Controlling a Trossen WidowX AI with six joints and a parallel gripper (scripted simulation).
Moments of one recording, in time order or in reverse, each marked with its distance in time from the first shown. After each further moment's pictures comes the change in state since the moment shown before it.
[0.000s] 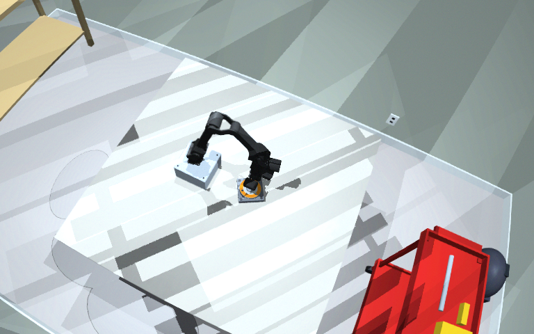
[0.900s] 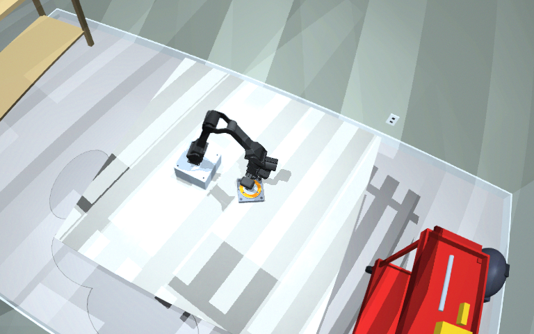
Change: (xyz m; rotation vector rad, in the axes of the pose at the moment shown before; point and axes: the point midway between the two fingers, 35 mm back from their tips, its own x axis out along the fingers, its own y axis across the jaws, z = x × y) arm -0.001 -0.002 -0.016 0.001 -0.001 0.004
